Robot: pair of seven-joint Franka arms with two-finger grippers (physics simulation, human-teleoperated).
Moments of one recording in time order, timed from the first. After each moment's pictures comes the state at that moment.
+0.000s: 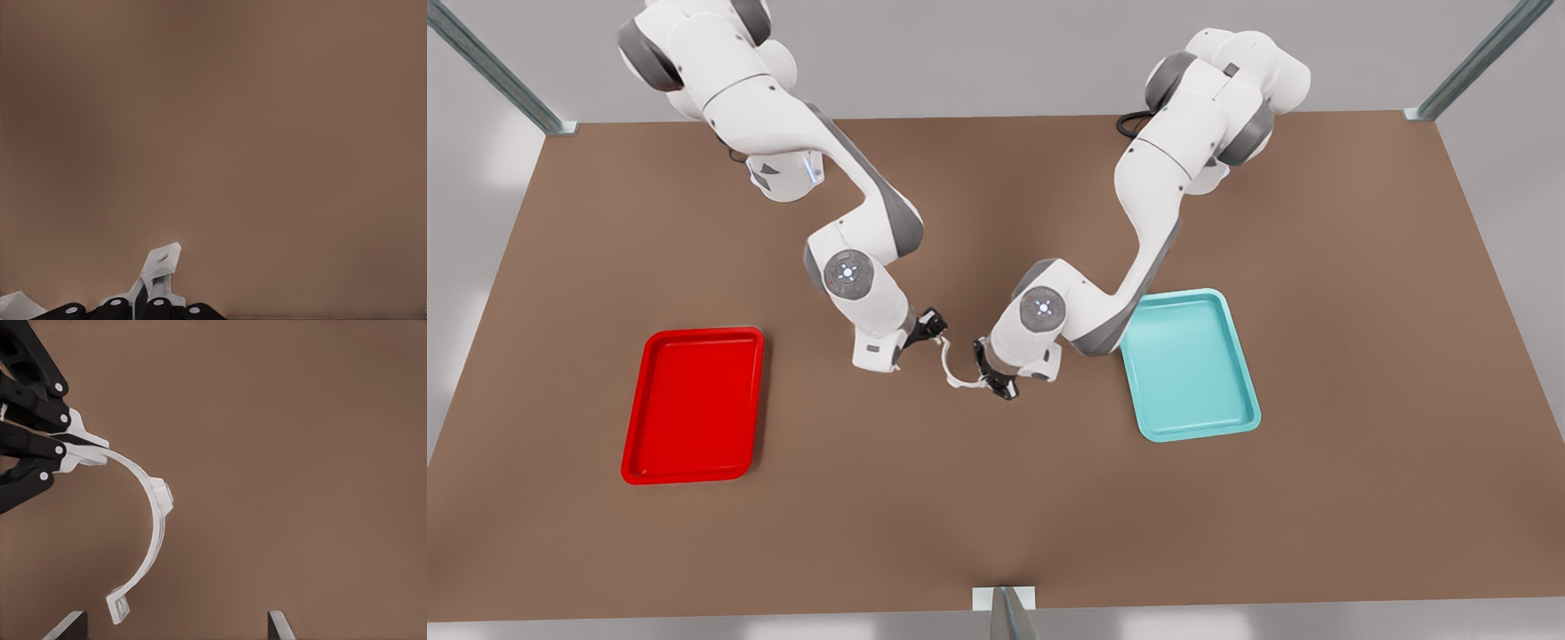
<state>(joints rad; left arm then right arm) -0.56 0.84 -0.21 -1.22 -0.04 2.25 -2.77 0.38 0.40 0.21 -1.76 0.06 2.24 -0.01</state>
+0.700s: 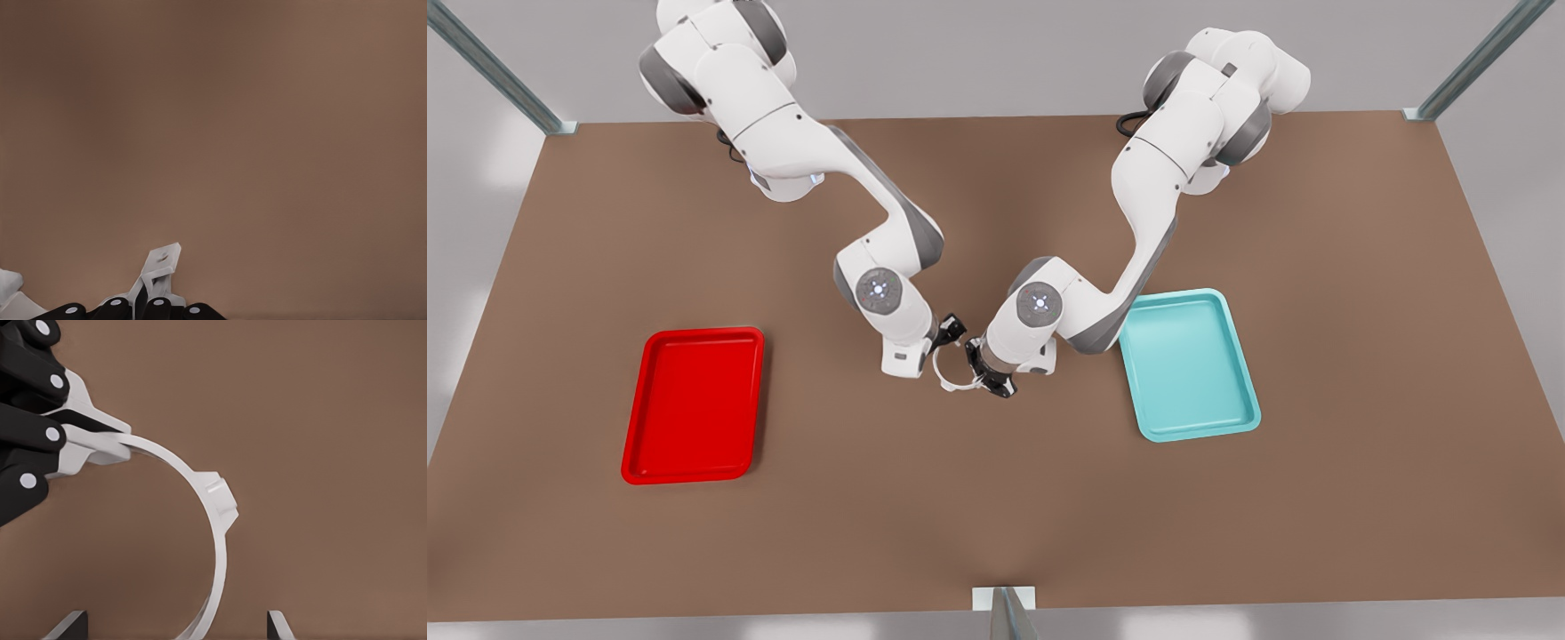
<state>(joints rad) -0.57 0.85 -0.20 -1.21 -0.04 2.28 -2.90 0.42 0.51 0.21 -1.74 0.07 2.30 -0.01</state>
